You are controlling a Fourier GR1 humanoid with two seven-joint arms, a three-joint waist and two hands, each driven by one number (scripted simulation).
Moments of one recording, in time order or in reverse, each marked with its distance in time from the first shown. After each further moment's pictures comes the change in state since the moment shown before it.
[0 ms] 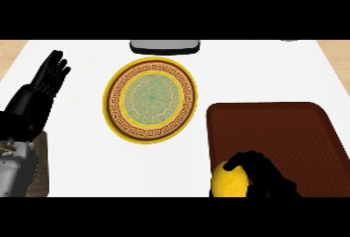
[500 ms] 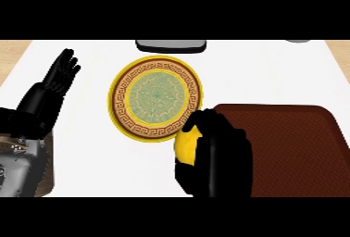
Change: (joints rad) left arm -0.025 -0.037 -0.029 -0.001 -0.026 0.004 0.002; right arm -0.448 0.011 -0.043 0.270 -0.210 -0.013 0.099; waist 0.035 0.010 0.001
